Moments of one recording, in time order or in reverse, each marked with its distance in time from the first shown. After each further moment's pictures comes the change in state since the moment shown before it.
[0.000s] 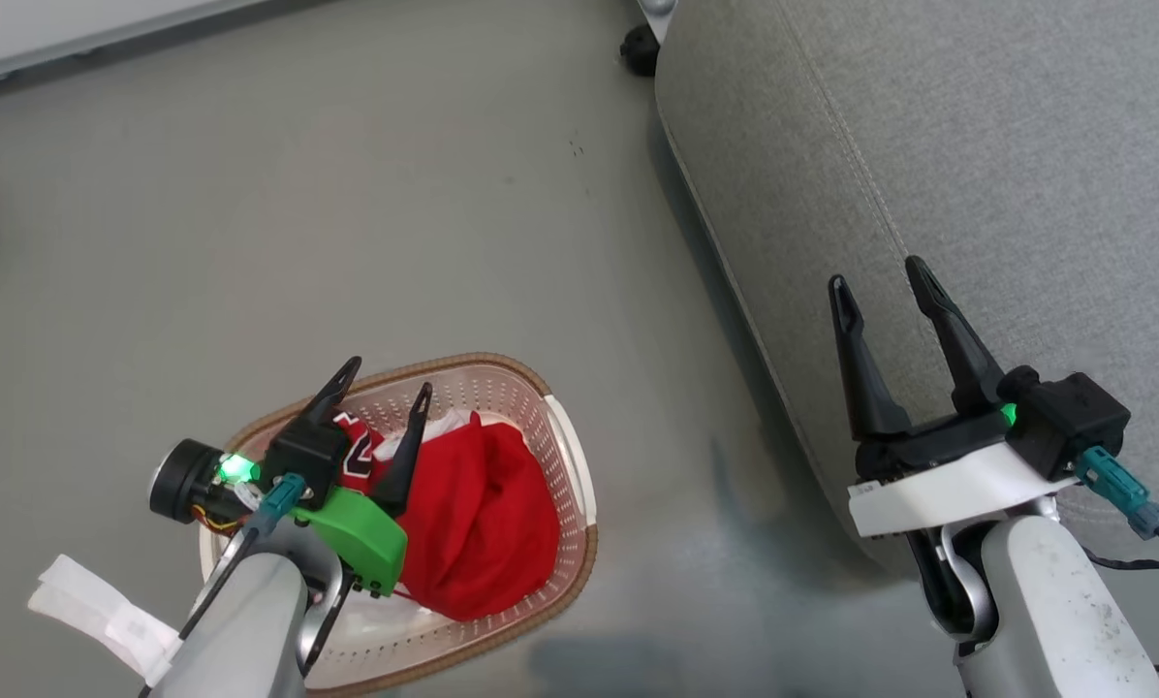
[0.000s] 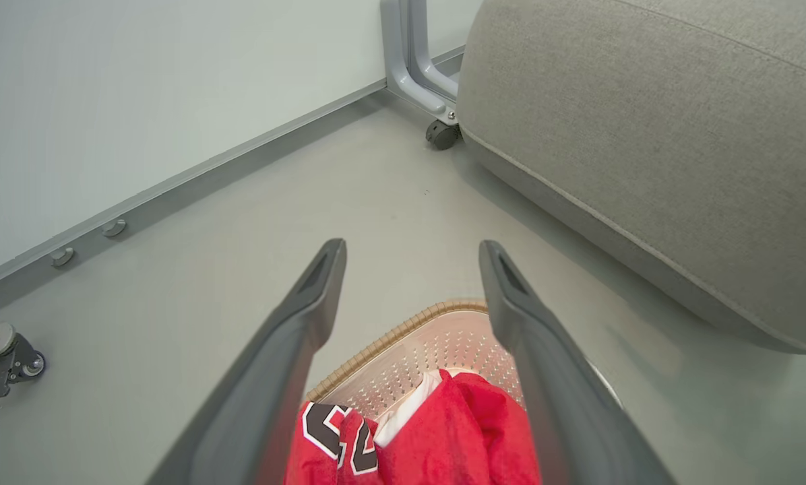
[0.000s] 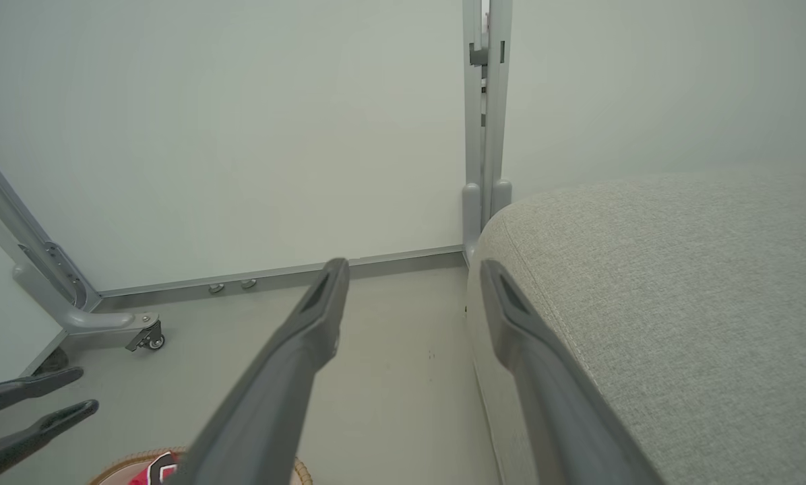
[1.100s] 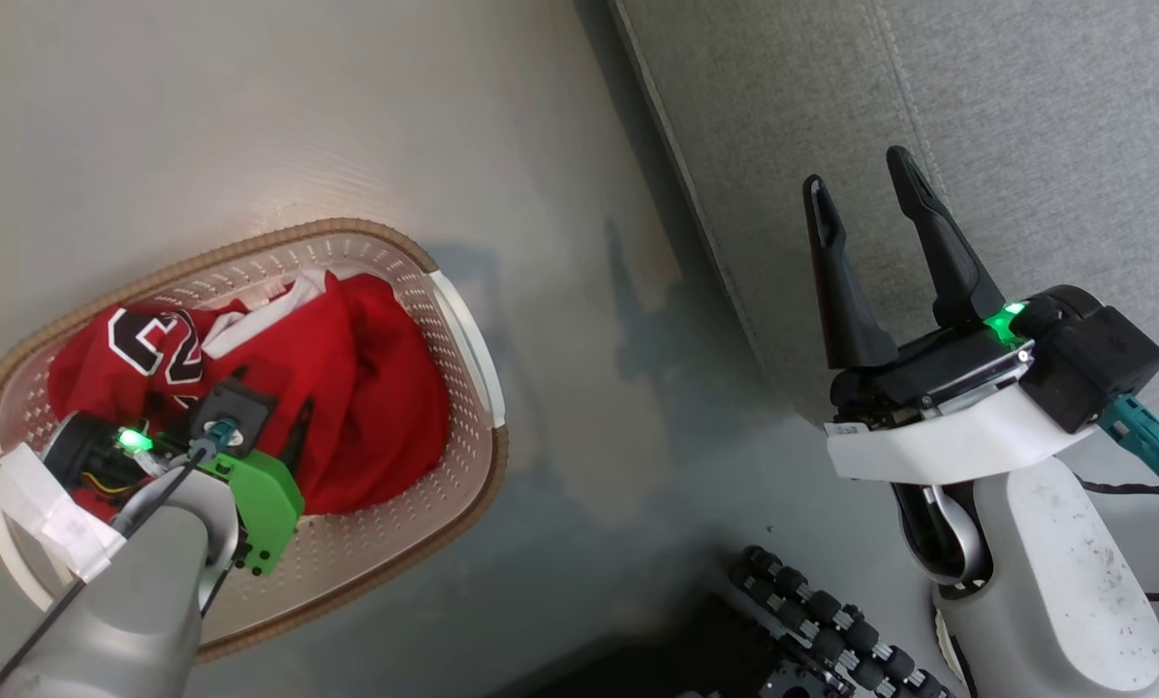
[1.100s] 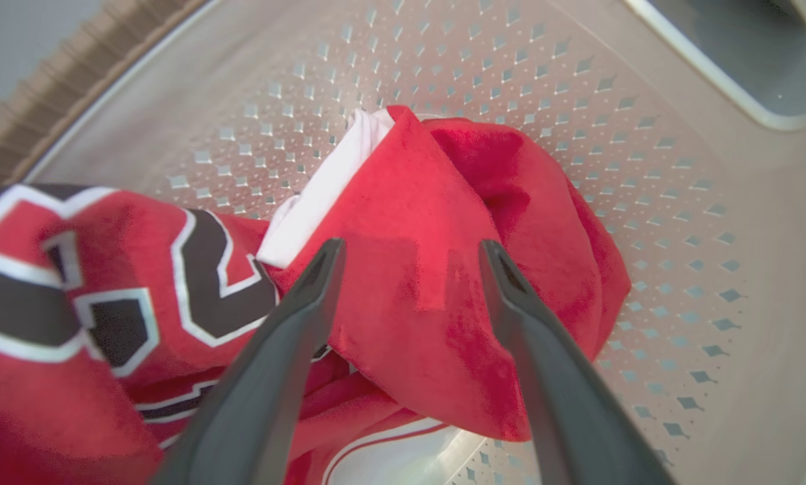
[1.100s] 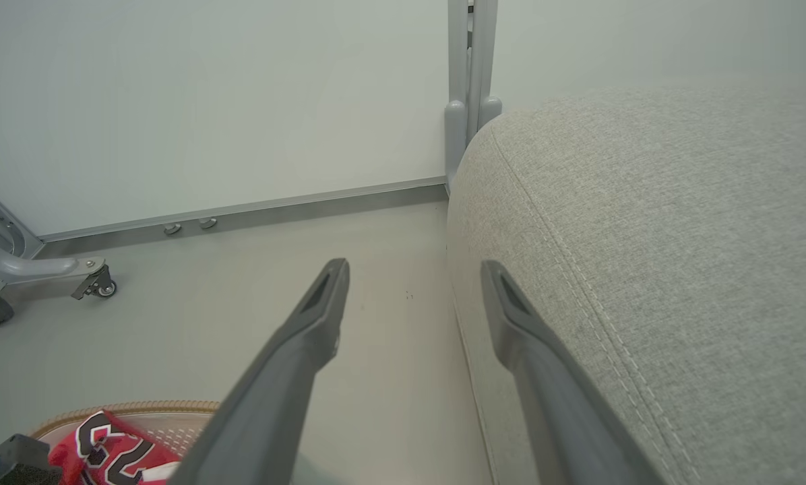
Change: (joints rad) left arm -0.283 0.114 -0.229 0.495 -0.053 0.000 0.000; right arm -0.112 0.000 0.071 -0.124 0.060 0.000 0.000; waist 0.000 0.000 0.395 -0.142
